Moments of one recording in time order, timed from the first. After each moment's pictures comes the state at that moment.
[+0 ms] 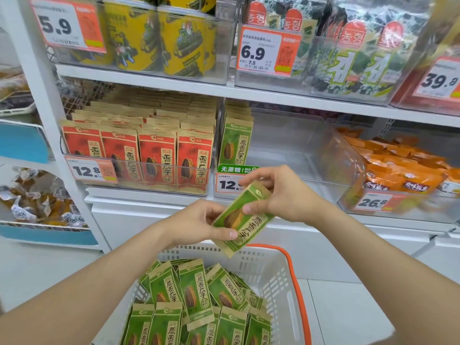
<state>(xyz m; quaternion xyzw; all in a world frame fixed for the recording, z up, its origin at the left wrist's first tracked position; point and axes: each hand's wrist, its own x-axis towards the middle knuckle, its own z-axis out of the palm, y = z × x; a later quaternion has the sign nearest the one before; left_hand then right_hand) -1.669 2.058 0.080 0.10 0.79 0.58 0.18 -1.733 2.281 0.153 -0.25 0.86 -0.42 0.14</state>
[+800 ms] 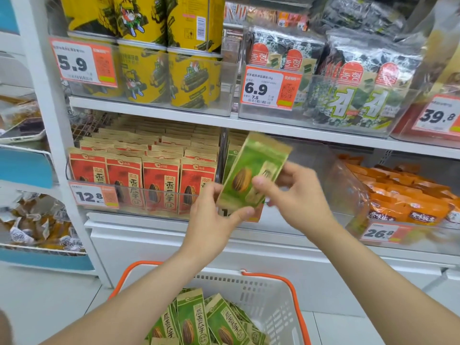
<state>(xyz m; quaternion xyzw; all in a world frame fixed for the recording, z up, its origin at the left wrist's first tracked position) -1.690 2.096 0.113 -0.04 0.78 0.58 -0.23 -1.748 2.270 0.180 -0.26 0.78 -0.56 -0.08</state>
